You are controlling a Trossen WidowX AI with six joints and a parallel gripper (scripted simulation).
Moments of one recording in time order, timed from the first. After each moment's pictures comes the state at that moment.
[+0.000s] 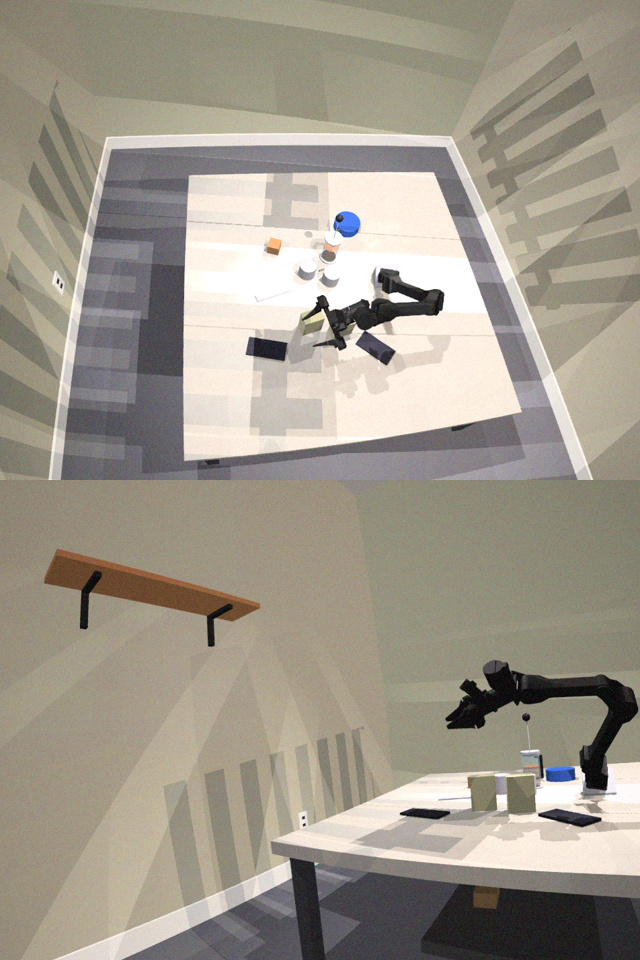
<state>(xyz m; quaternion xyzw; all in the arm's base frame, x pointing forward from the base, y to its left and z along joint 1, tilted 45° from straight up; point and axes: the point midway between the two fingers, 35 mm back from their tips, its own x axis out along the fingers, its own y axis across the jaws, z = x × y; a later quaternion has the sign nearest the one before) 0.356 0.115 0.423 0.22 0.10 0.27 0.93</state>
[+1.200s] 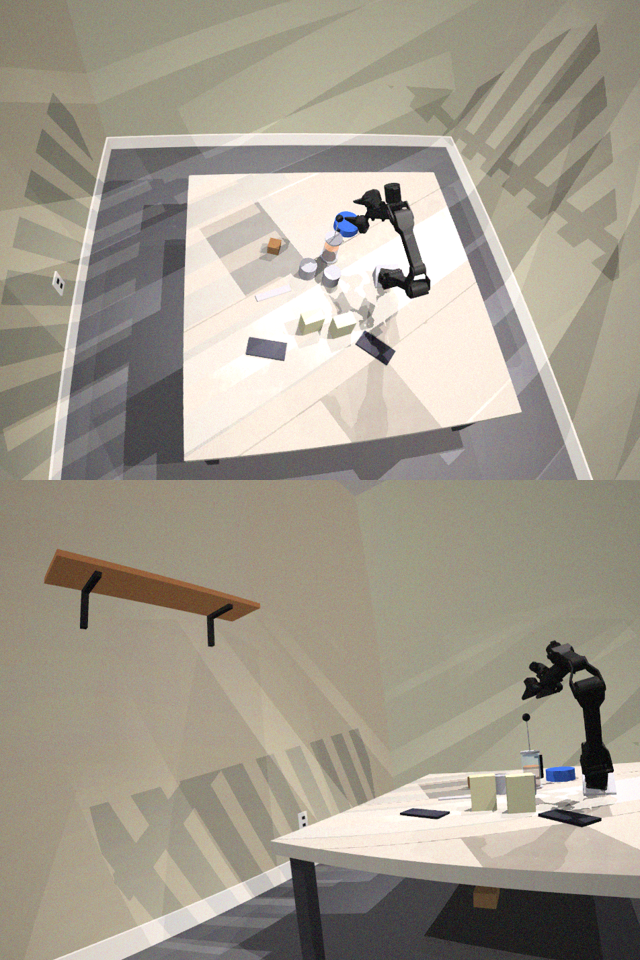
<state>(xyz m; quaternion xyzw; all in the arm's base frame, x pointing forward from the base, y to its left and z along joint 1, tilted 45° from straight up) 0.230 -0.269 0.156 0.38 0.36 -0.07 0.85</state>
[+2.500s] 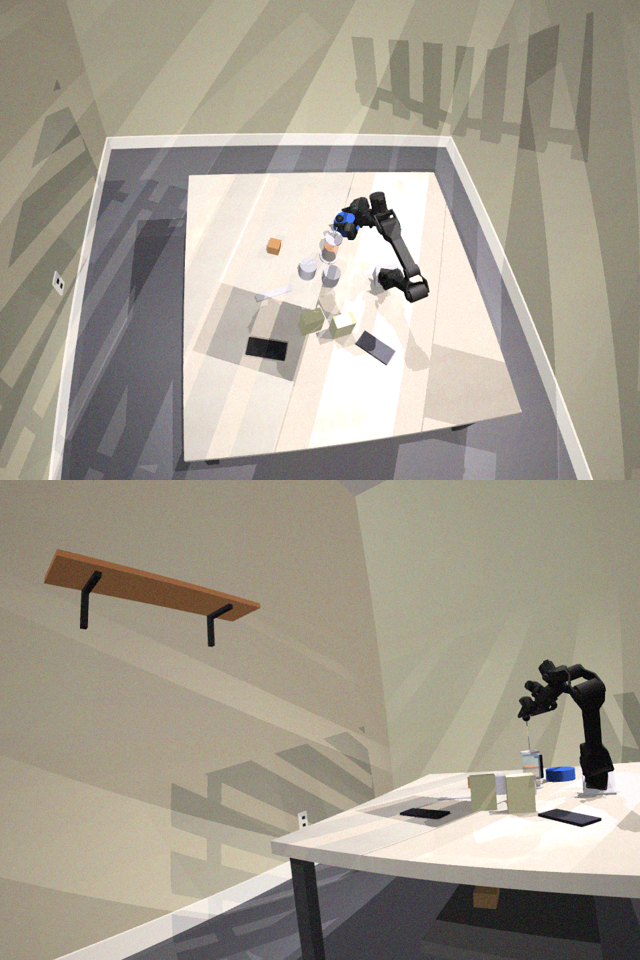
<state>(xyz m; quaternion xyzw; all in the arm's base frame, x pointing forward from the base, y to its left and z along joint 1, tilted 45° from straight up) 0.253 -0.231 0.101 0.38 0.36 -0.06 0.85</state>
